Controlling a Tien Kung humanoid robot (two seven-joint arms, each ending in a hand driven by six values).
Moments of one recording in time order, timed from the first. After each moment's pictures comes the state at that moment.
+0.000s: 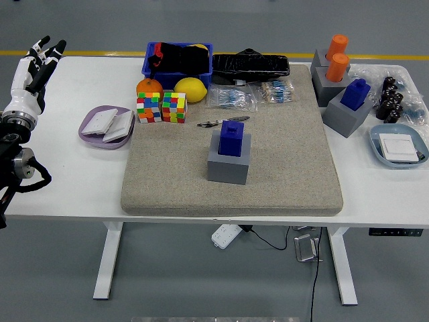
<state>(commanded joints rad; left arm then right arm) -0.69 0.38 -0.93 -0.73 0.64 0.20 -0.32 0.07 -0.33 2.02 0.18 -1.71 0.16 -0.21</state>
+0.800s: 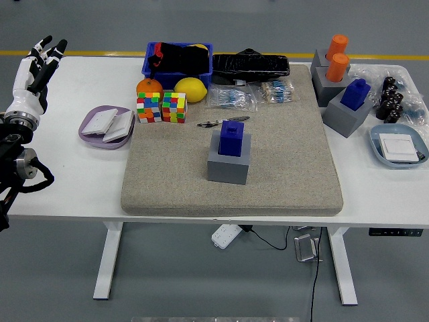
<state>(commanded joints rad) -0.69 0.37 -0.94 -0.74 0.63 0.20 -0.33 0.08 -0.33 2.02 0.18 -1.70 0.16 -0.22</state>
